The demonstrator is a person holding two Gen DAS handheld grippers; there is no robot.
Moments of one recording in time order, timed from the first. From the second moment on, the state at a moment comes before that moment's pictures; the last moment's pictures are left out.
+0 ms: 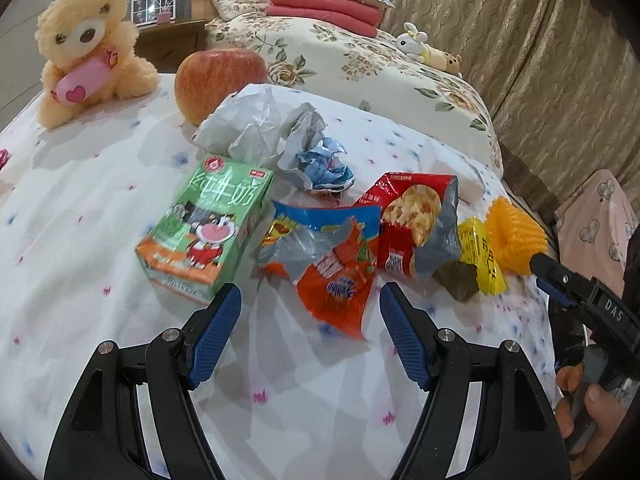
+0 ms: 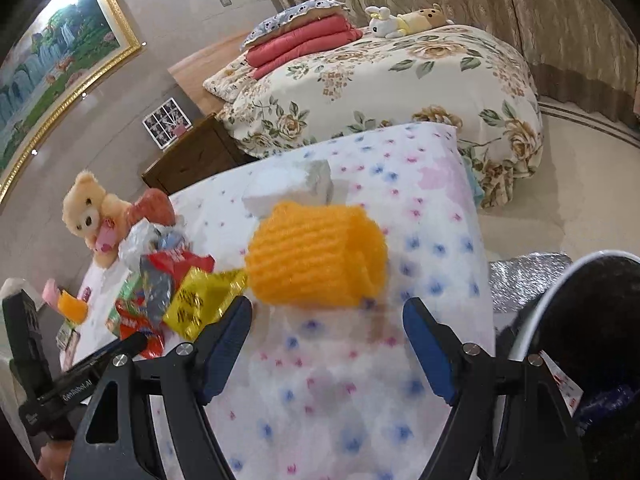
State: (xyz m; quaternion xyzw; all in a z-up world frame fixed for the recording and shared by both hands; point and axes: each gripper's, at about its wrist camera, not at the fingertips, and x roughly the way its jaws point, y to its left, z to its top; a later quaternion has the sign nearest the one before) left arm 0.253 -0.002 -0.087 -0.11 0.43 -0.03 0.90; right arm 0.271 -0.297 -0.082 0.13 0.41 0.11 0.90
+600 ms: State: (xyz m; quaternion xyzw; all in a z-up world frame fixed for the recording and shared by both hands) left arm 0.248 -0.006 -0.087 -0.12 0.41 -0.07 0.90; right arm 0.260 -0.285 -0.085 0.11 0.41 0.13 0.90
